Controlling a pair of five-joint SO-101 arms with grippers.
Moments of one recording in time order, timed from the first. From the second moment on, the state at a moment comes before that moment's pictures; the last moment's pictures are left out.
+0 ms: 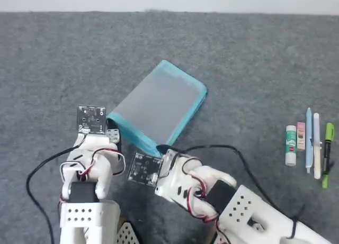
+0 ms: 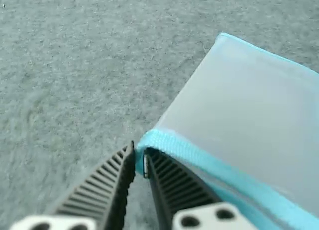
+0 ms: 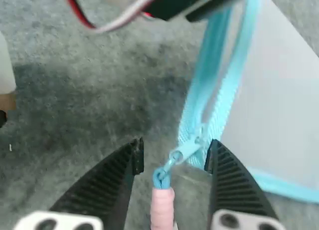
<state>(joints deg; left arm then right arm) -7.3 -83.0 86.5 44.4 1.3 -57.2 -59.4 70.2 42.9 24.7</state>
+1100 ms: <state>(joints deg) 1.8 -83.0 87.5 44.9 -1.5 -32.5 -57.4 71.9 43.4 24.7</state>
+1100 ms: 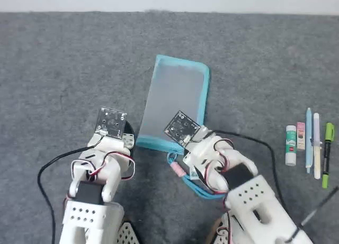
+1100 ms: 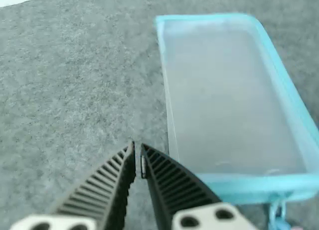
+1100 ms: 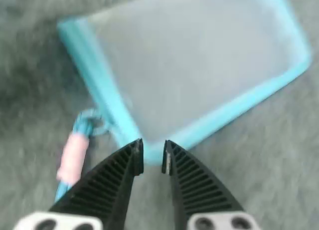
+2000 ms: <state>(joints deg) -22.0 -83.0 87.3 43.2 0.5 -45.8 -16.4 57.7 42.8 17.7</state>
